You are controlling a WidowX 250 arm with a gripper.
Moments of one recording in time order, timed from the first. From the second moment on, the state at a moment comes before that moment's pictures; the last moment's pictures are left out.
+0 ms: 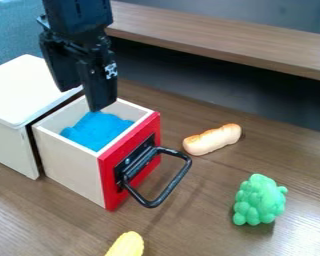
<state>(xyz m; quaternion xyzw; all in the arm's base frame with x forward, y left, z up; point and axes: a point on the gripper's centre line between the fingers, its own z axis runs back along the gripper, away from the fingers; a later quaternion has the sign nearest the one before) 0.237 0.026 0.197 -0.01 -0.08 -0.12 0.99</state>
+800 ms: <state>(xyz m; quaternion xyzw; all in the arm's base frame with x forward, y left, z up) 0.267 0.017 0.173 -0.03 -0.06 -0.14 0.99</state>
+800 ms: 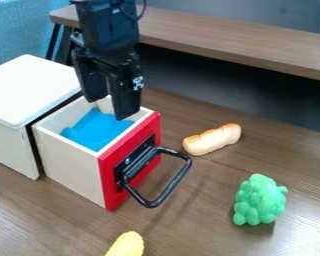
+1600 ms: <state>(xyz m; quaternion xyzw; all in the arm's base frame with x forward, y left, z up) 0.300 -0.023 0.118 -0.04 -0.04 -0.18 0.98</state>
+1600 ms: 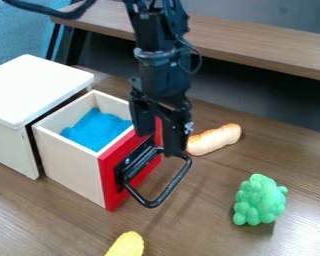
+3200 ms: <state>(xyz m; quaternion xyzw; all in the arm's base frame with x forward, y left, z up) 0.317 -0.013 0.090 0.03 -0.12 0.03 0.99</state>
